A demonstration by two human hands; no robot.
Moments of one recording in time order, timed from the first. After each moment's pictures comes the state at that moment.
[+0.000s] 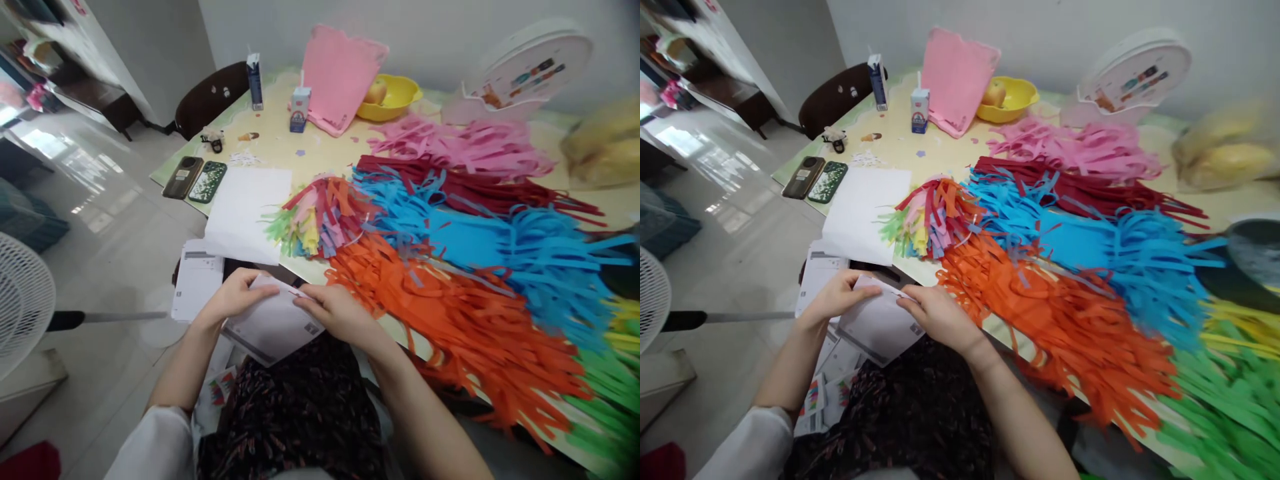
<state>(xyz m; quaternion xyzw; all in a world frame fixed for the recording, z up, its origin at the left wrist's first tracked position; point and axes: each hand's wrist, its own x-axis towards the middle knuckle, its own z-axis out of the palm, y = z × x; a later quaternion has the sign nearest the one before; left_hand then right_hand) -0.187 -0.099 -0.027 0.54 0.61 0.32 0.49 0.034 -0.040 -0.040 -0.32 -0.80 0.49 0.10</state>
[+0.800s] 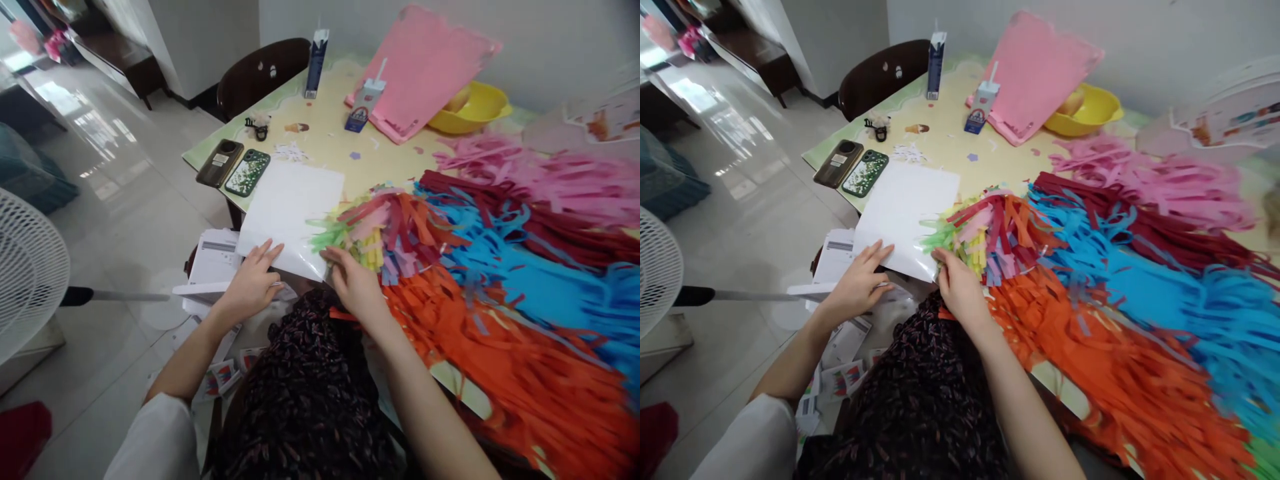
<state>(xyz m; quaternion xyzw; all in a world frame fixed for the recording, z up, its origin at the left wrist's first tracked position) -0.253 -0.103 -0.067 0.75 0.64 0.15 0.14 -0.037 0.006 -0.100 -0.38 -0.84 0.29 0.26</state>
